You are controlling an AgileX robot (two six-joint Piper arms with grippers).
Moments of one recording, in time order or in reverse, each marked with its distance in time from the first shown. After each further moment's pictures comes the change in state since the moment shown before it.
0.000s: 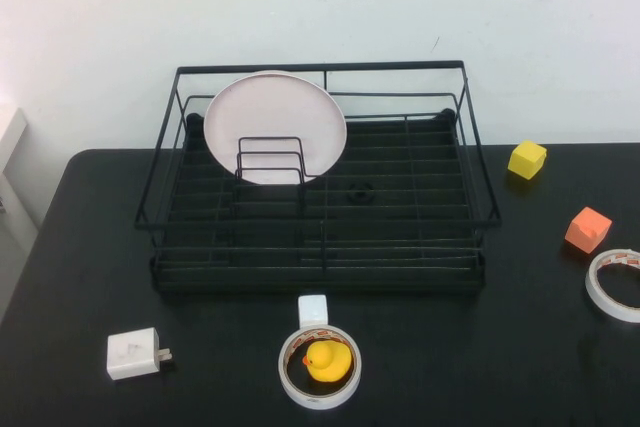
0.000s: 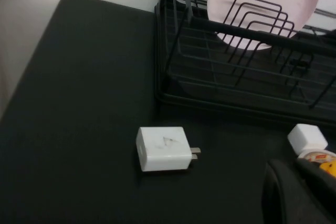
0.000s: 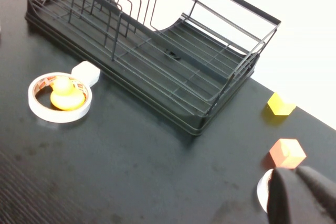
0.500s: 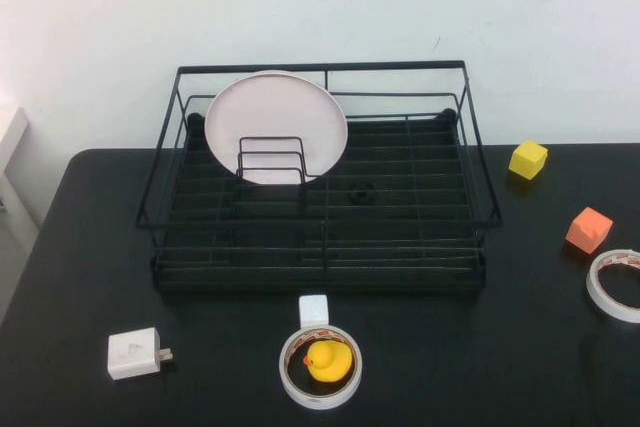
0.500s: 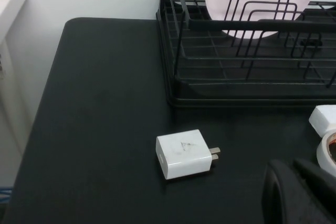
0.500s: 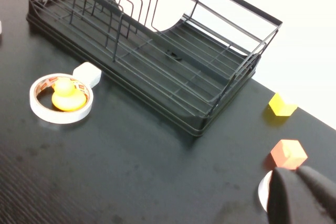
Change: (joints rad) right arm 0.000 0.000 0.000 0.003 0.000 0.000; left arm -0.002 0.000 0.000 0.007 -0.003 0.190
